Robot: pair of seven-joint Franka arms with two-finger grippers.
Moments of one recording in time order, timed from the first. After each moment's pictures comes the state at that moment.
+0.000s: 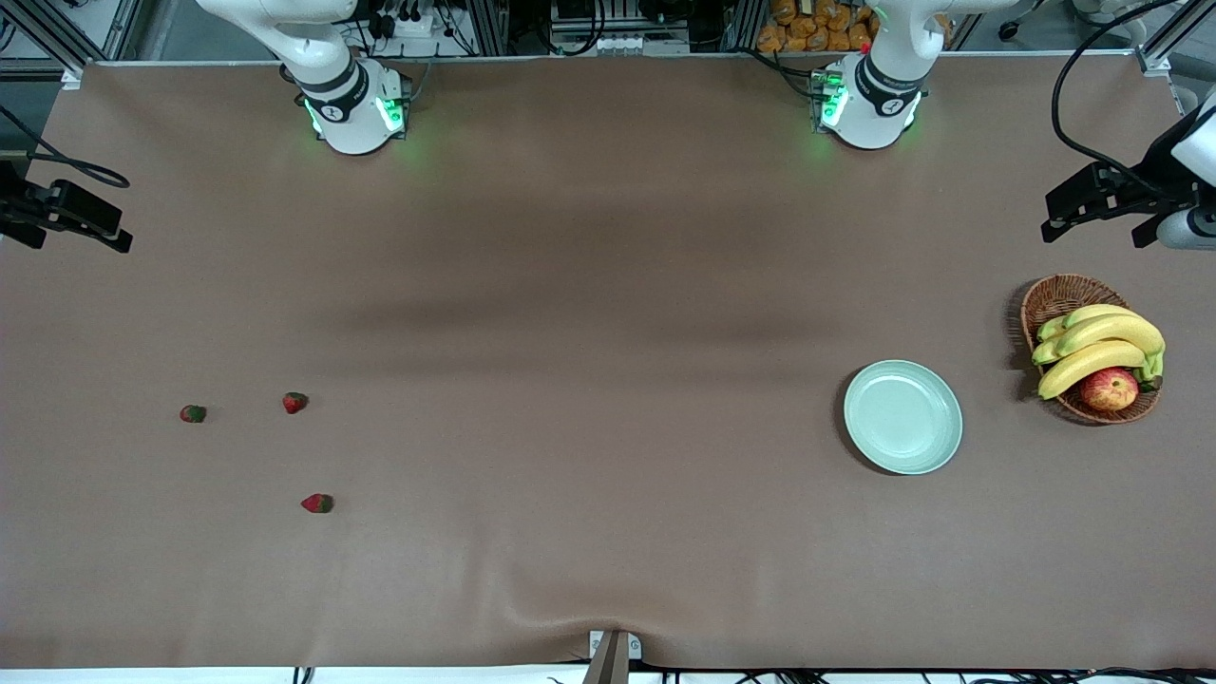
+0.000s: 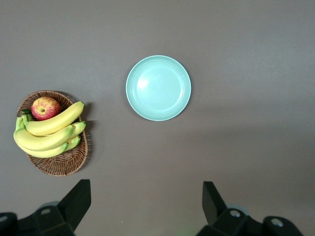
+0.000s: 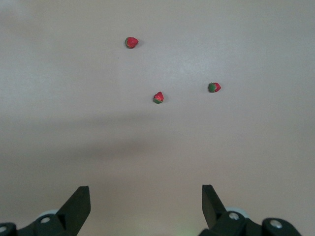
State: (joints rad) left arm -0.01 -0.03 -0.04 -1.55 -0.01 1.53 0.02; right arm -0.06 0.01 0.02 -1.49 0.00 1.46 0.02
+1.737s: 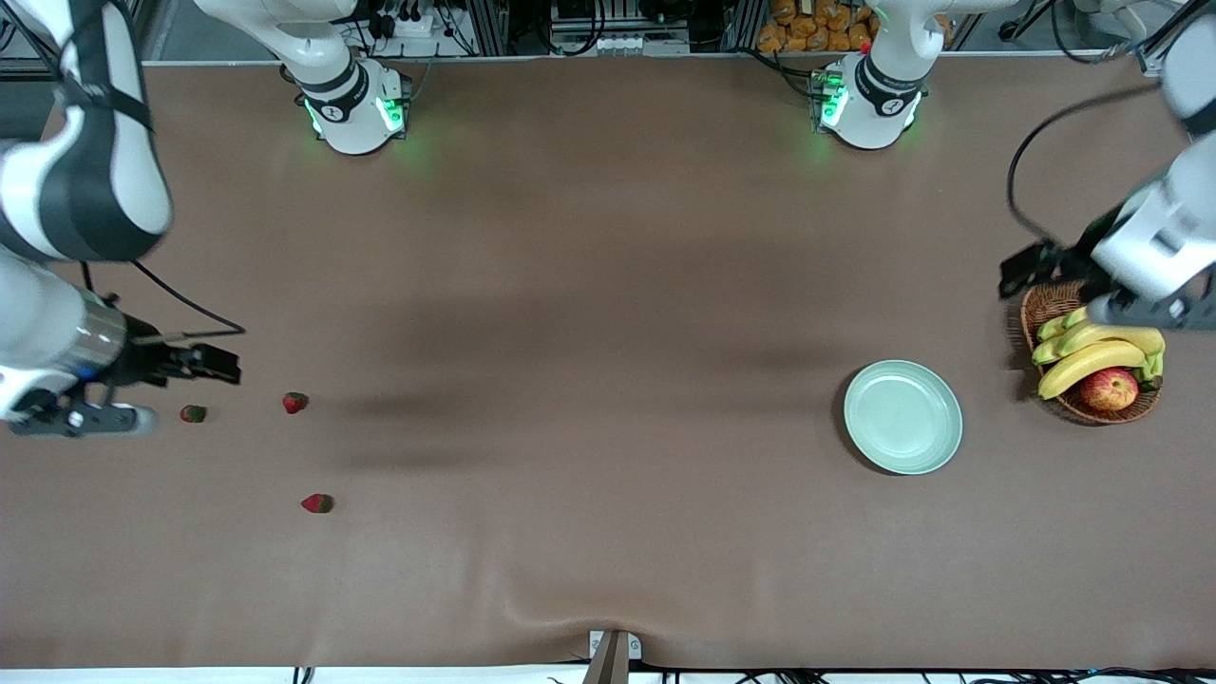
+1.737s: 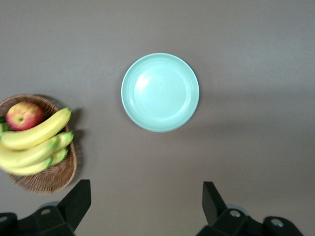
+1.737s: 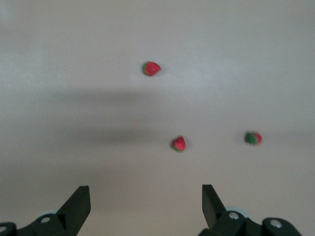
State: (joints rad) left arm 0.00 0.08 -0.04 -1.72 -0.01 1.79 0.02; right arm 0.01 0.35 0.02 -1.49 0.00 1.80 -0.04
